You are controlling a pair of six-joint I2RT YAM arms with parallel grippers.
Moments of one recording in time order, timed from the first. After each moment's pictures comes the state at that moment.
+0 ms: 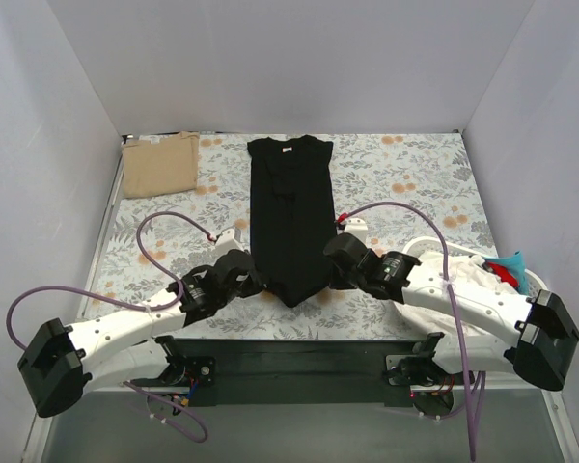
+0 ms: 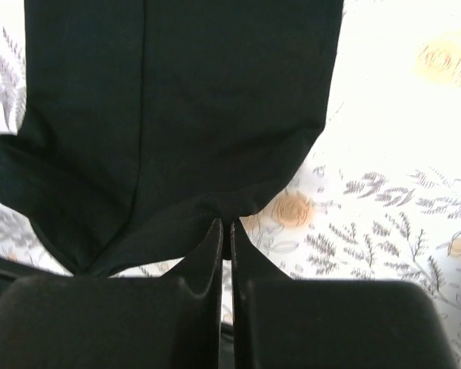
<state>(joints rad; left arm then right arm) -0.90 1.00 0.54 -0.25 -0.31 -1.04 1.01 1.18 0.83 -0.57 0.33 0.80</state>
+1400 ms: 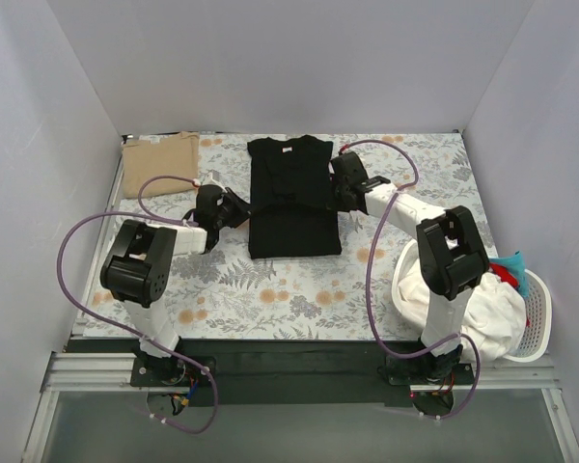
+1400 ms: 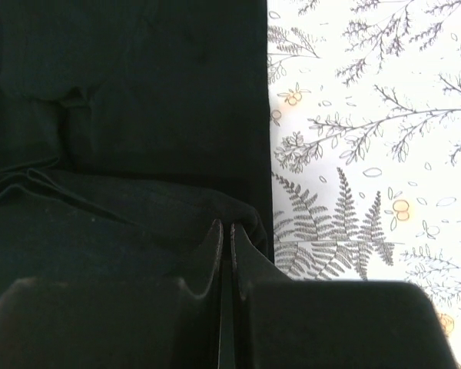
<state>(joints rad) -0.28 1.81 0.82 0.53 0.17 -0.87 0.50 1.89 1.36 -0.33 0.14 0.52</state>
